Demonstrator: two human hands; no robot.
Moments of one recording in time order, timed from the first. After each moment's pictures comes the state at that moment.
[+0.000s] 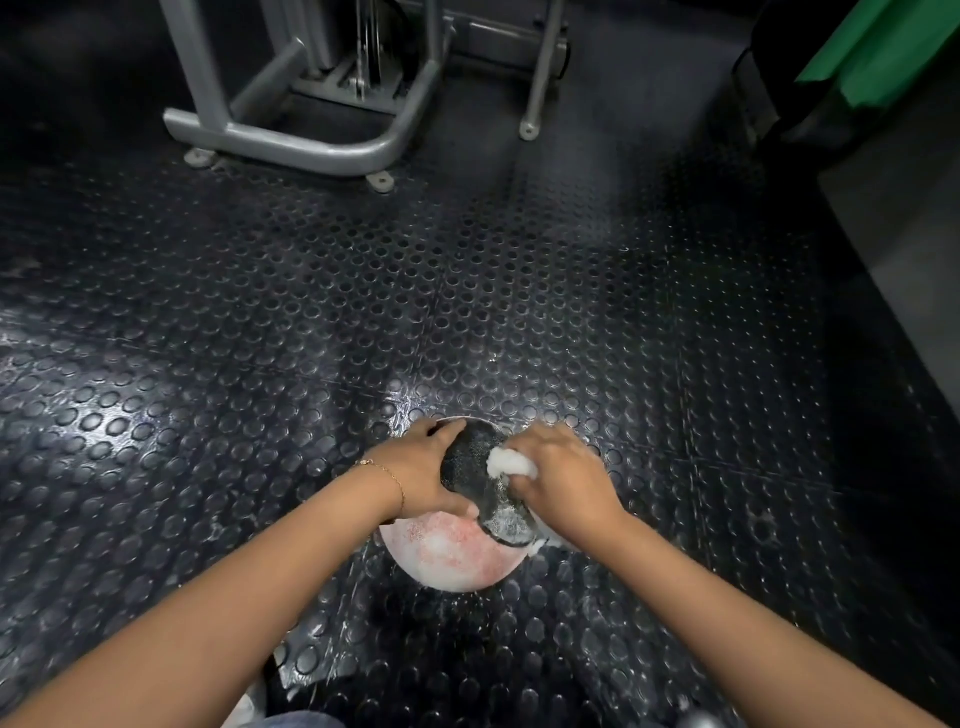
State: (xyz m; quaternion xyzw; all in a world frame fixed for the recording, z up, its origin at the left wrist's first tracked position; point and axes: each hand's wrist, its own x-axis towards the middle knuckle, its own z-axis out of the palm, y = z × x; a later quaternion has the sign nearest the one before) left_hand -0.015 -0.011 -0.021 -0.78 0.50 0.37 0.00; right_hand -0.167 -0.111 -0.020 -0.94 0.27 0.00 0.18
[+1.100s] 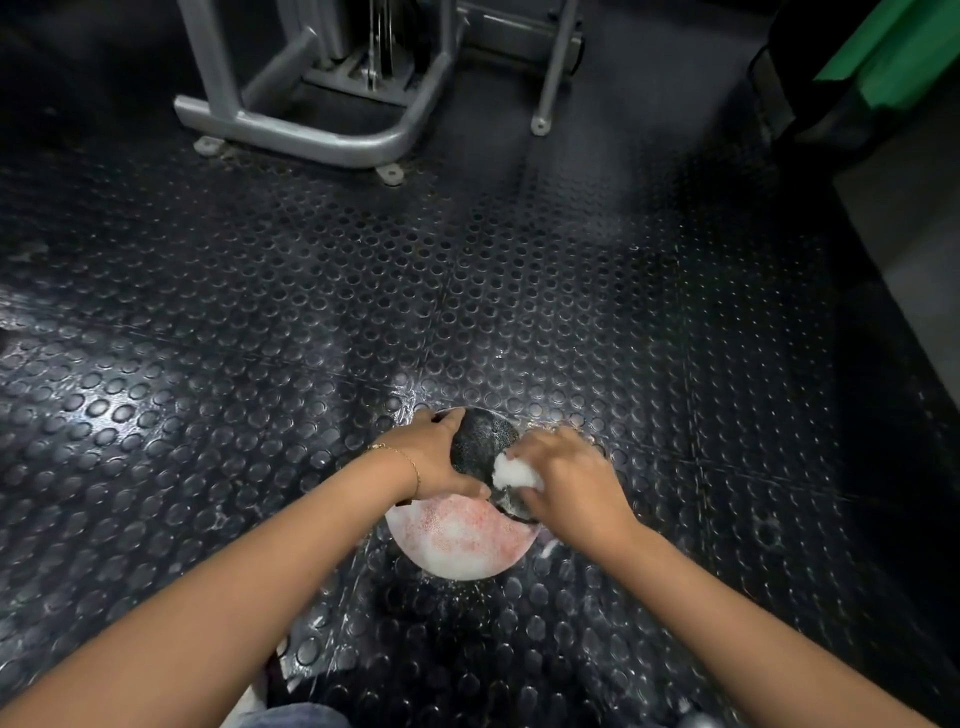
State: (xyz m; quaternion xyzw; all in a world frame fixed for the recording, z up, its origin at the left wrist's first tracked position) left_hand -0.012 -0.021 -0.025 -0.81 0.45 0.38 0.00; right_hand -0.173 -0.106 -0.017 -0.96 0.23 -0.02 0.14
